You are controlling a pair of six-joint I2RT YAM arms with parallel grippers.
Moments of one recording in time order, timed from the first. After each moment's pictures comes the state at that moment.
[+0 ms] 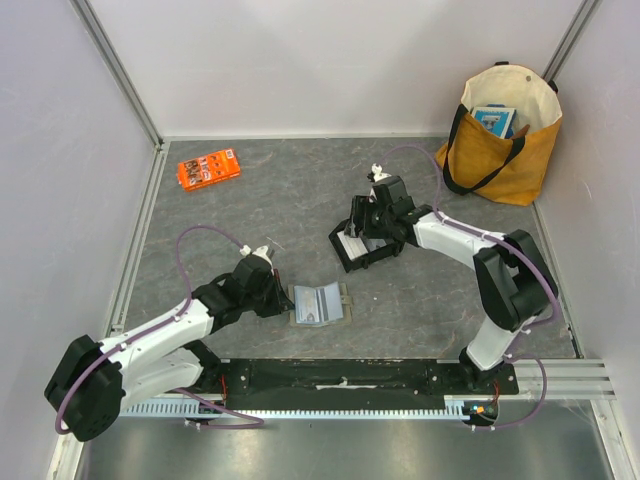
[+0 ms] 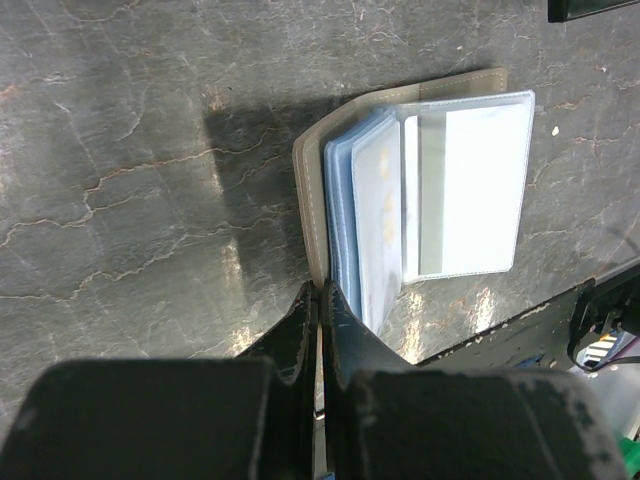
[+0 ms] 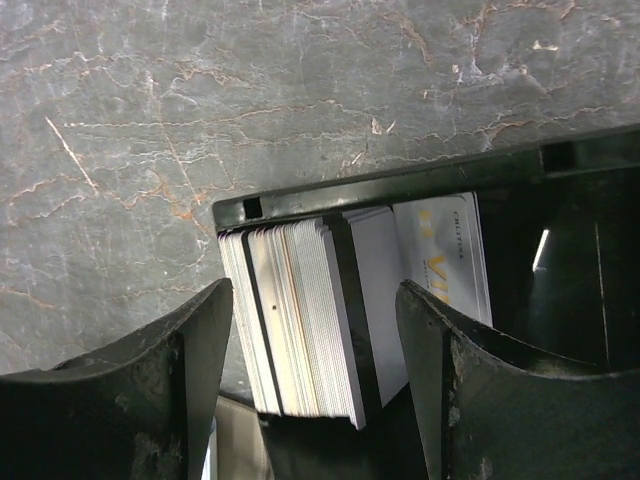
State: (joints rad) left arm -0.70 0.98 0.43 -0.31 0.07 -0.85; right arm 0.51 1.70 1.08 -0.15 -0.09 0.47
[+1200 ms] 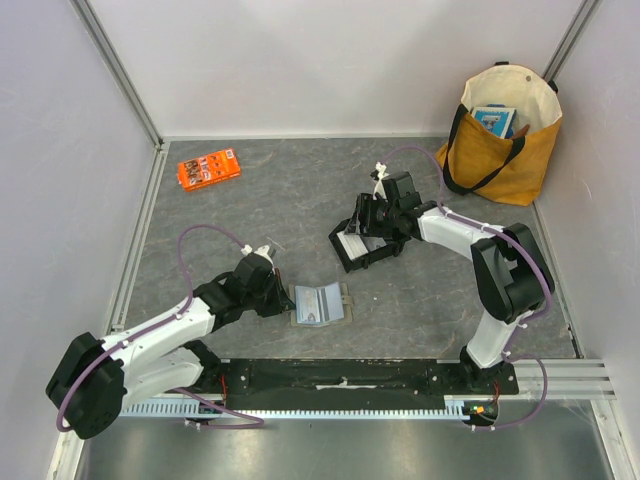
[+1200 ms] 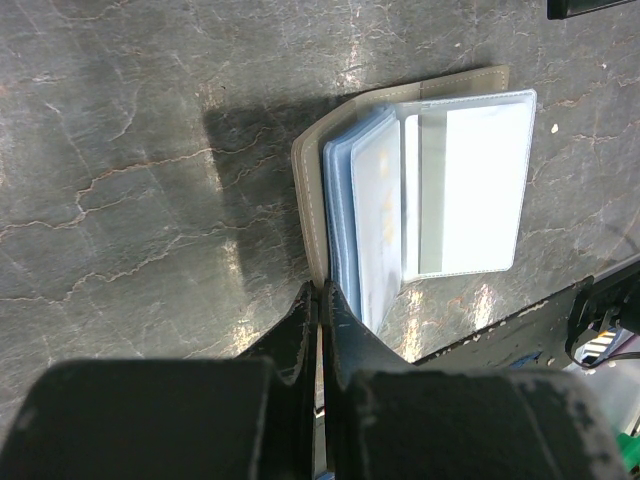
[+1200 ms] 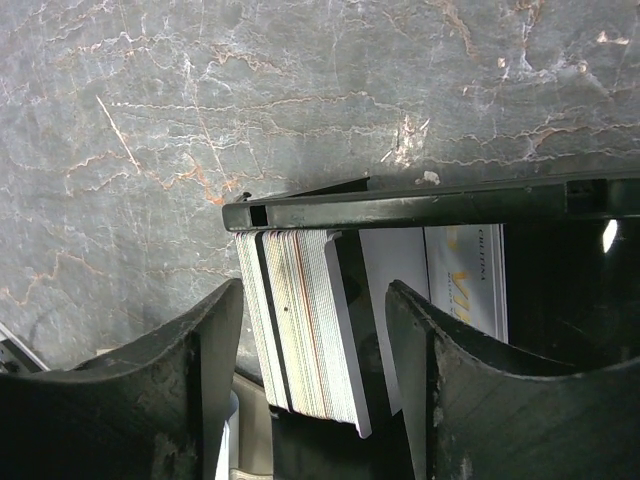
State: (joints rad) left arm -0.70 1.00 0.44 -0.31 0.08 -0.85; right arm 0.44 1.77 1.10 -0.13 -0.32 0.48
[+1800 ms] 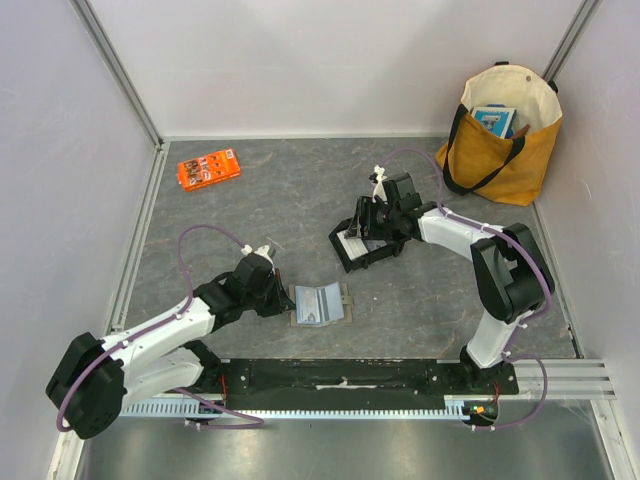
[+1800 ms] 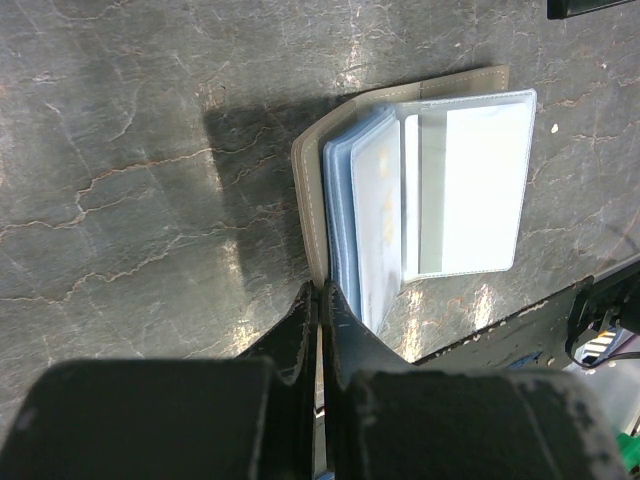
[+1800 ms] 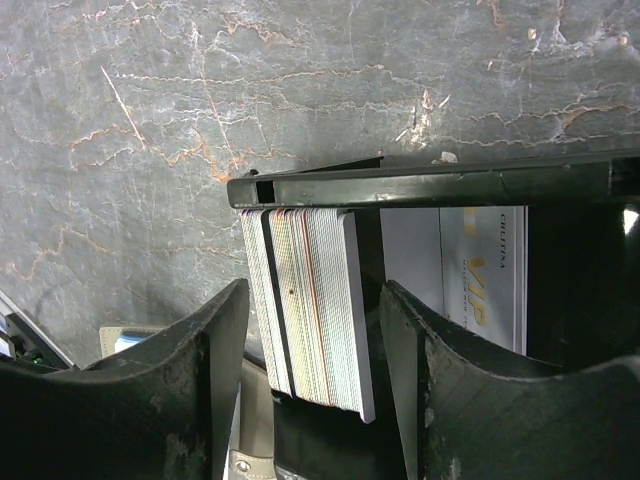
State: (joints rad) left arm -0.70 1.00 0.44 -0.31 0.08 -0.85; right arm 0.43 1.77 1.09 -0.14 -0.36 0.46
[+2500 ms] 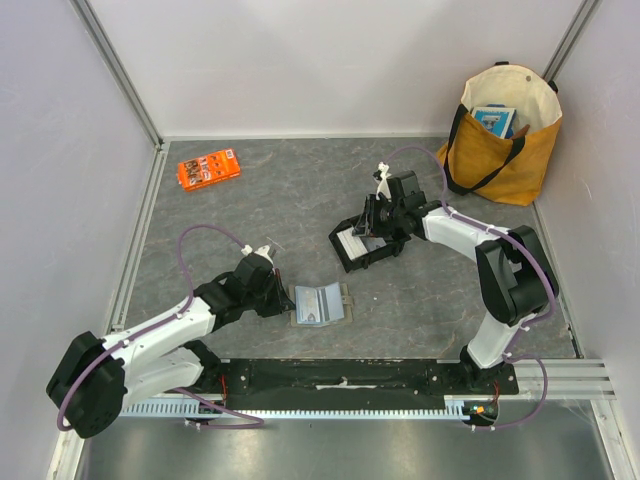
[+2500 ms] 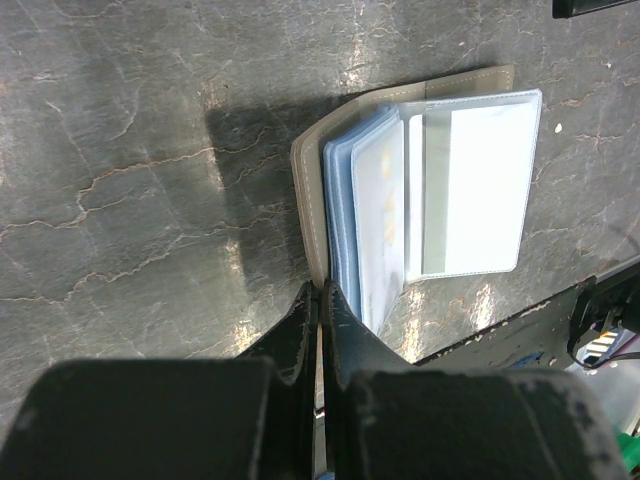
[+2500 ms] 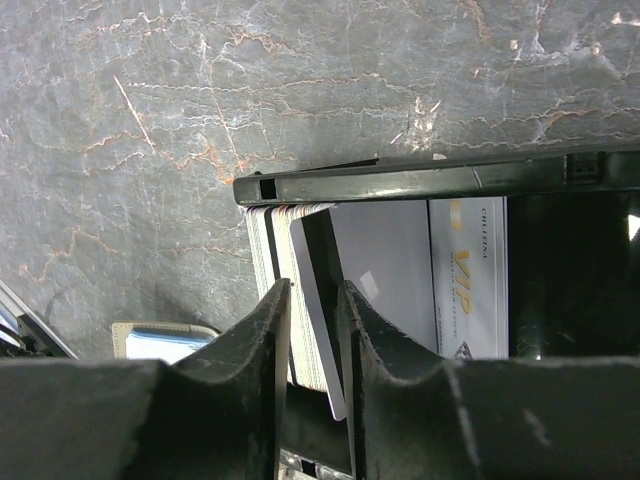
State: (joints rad) left arm -0.70 1.01 0.44 -0.31 0.08 -0.85; right arm 0.42 1.74 1.09 -0.15 -0.38 0.46
